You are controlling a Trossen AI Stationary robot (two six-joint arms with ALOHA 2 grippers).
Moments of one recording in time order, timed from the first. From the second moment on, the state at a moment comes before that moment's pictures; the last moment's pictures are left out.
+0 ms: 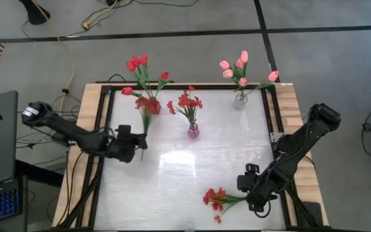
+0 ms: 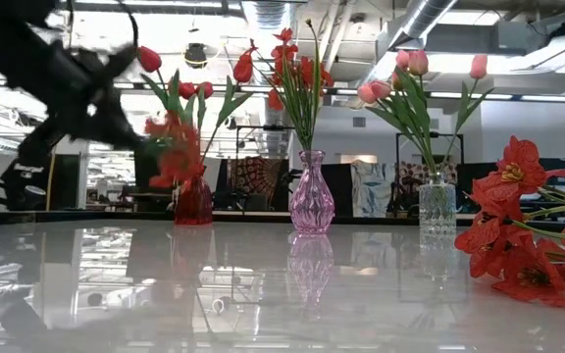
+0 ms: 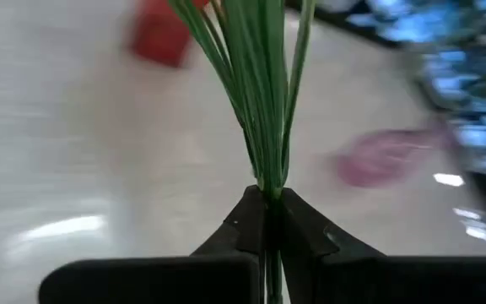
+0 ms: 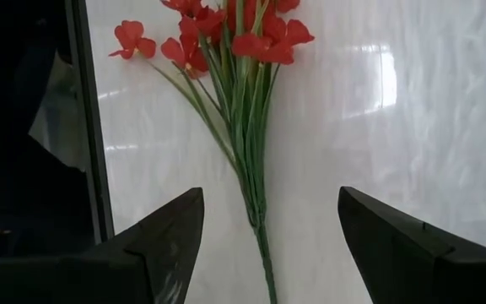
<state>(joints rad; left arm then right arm) -0.34 1.02 0.44 -0.37 -0.86 -1.57 0.81 1.42 1.02 -0.80 0.10 0.92</state>
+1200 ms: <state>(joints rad) -0.43 1.23 0.44 1.06 -0.39 -0.02 0.67 1.42 1.02 -0.80 0.10 0.83</state>
